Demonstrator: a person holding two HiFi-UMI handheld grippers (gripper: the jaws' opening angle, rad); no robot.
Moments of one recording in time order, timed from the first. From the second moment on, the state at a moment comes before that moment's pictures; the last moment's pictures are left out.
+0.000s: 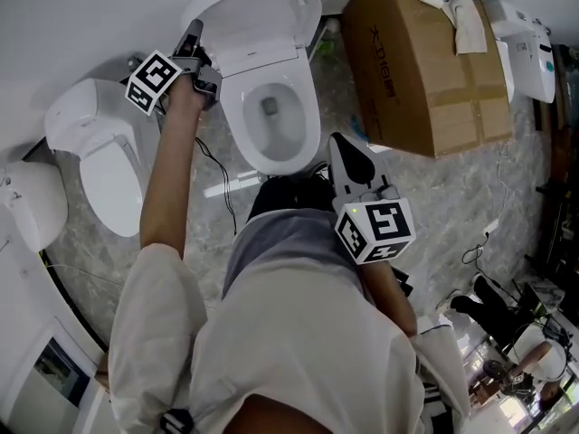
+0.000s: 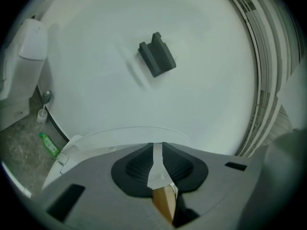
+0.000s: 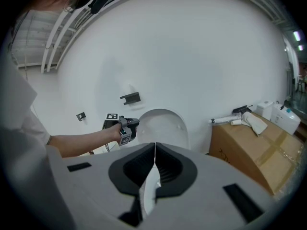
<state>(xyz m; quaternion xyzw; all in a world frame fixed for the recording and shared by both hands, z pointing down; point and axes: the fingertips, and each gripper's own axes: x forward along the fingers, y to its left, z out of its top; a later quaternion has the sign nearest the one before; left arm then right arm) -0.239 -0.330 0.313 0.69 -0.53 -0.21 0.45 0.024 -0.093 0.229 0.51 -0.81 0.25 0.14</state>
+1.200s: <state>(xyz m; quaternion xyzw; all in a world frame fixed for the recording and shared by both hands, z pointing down) -0.225 -0.353 0.271 0.86 -0.45 0.22 0.13 0.034 -0.088 0.237 0.51 -0.81 0.26 0.15</state>
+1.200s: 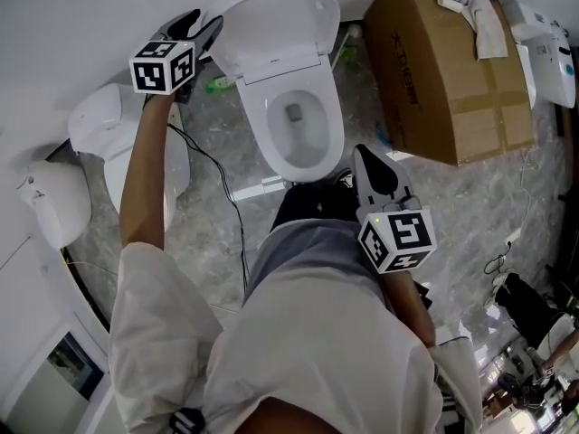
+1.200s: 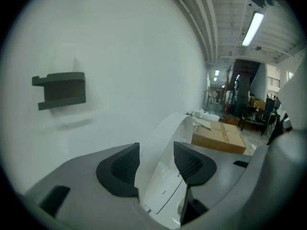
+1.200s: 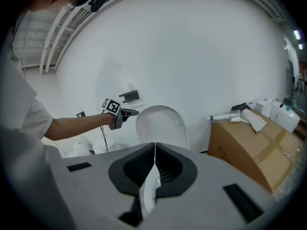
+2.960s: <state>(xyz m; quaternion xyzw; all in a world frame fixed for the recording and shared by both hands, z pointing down) -0.187 -0.345 0.283 0.88 -0.34 0.32 0.09 0.035 -0.046 0.240 0.51 -0.80 0.27 0.15</state>
